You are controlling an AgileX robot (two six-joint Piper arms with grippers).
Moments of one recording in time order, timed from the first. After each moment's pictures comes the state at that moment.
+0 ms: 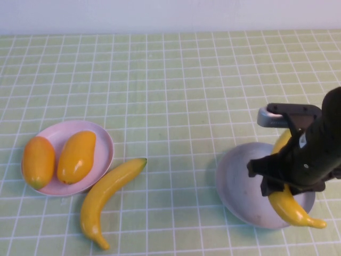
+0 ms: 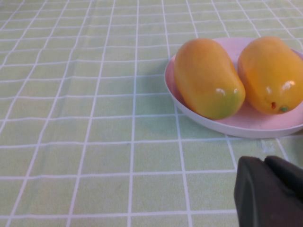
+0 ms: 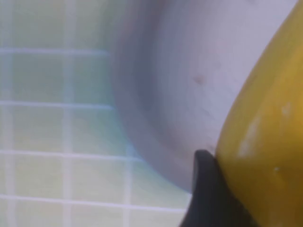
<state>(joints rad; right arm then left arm) 0.51 1.55 -1.06 0.07 0.91 0.41 -0.03 -0.01 0.02 0.04 0.37 -0.01</state>
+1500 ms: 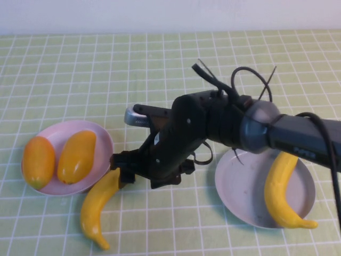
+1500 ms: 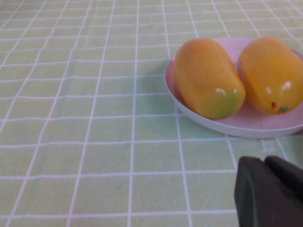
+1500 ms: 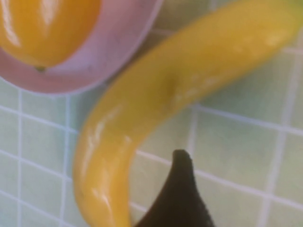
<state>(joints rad) 0.82 2.03 -1.58 0.35 0.76 0.41 -0.03 -0.01 0.02 0.04 0.37 -0.01</state>
